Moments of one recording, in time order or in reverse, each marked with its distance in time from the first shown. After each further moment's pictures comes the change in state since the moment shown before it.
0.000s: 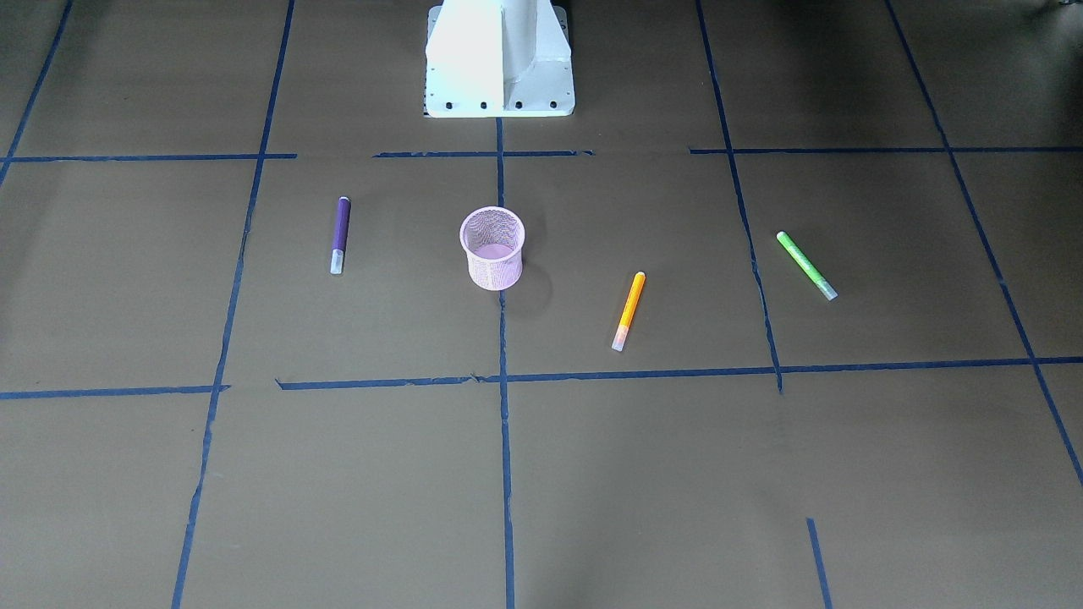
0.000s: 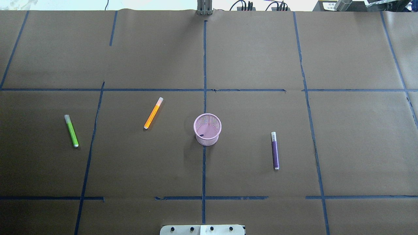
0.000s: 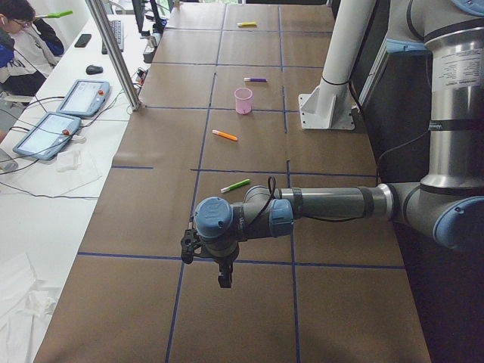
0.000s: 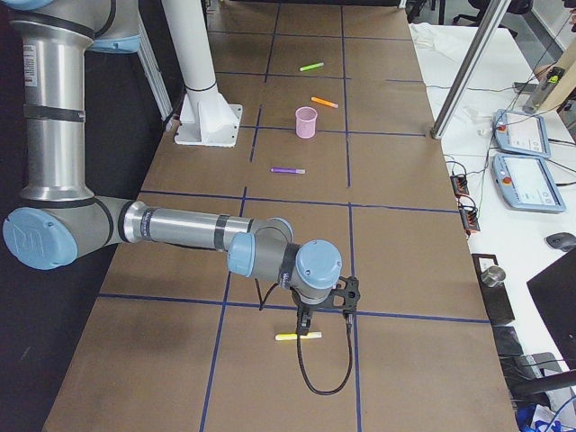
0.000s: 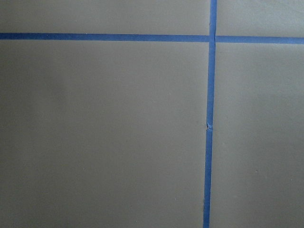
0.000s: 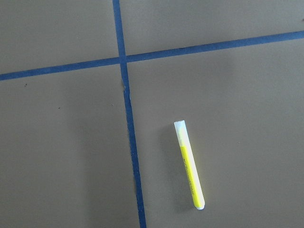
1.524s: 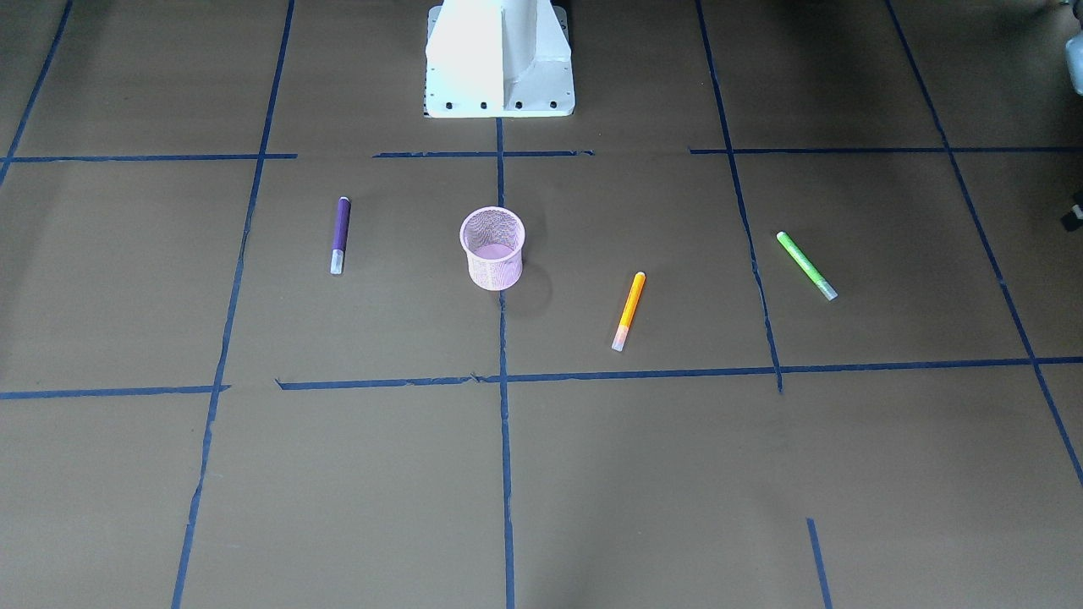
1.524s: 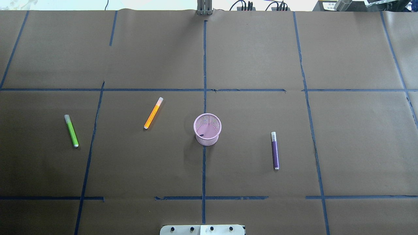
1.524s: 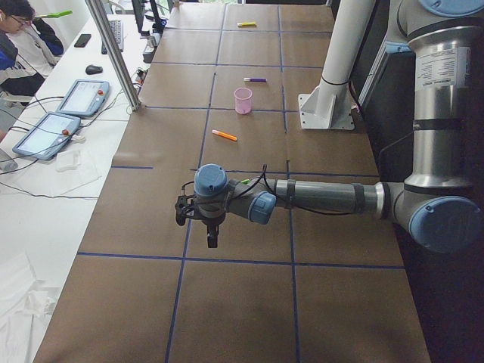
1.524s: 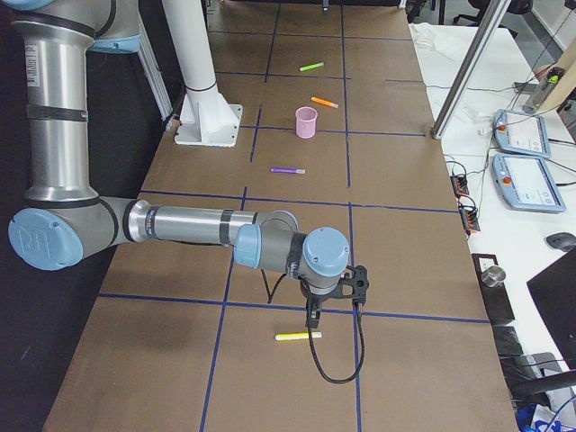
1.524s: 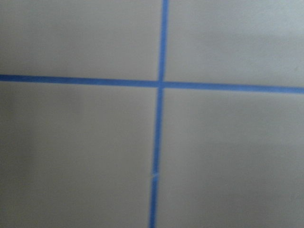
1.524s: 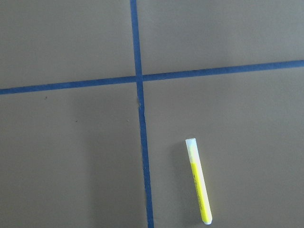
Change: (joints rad) left arm 0.320 -0.019 -0.025 -0.514 0.005 -0.731; right arm -0.001 0.041 0.024 0.000 -0.003 0.002
